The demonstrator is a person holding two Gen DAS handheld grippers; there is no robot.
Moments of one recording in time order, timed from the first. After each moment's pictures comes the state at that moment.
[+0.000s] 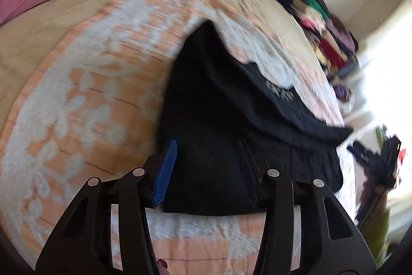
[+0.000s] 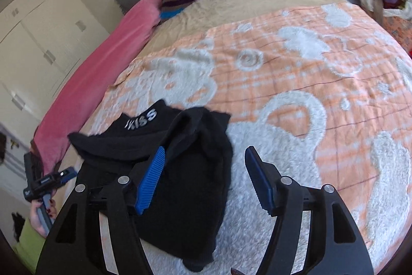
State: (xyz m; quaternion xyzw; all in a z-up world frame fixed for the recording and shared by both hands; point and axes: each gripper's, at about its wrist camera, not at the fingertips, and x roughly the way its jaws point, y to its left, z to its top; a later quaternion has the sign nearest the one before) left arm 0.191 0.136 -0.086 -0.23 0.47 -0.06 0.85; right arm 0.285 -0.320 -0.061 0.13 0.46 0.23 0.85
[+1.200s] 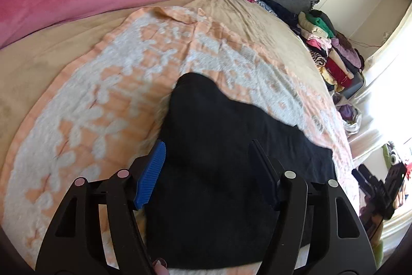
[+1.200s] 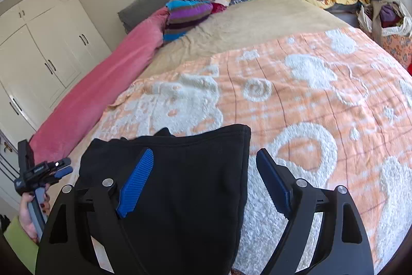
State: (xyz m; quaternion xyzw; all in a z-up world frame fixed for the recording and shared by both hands) left arm 0.236 0.149 -0.072 -0.24 0.42 -0.01 0.87; right arm 0.301 -0.315 -0.060 0.15 0.39 0.19 0.89
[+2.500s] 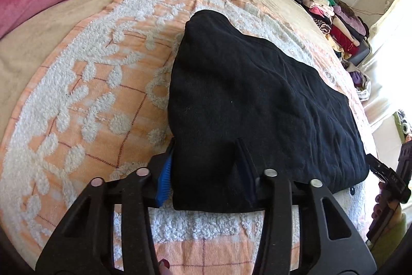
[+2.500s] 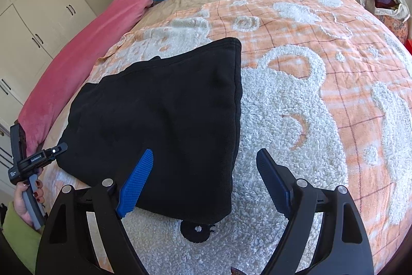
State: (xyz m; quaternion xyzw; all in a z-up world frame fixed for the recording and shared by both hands) left arm 0.186 0.133 -0.109 -0.19 0.48 -0.02 0.86; right arm 0.235 -0.301 -0.100 0.11 0.48 0.18 0.85
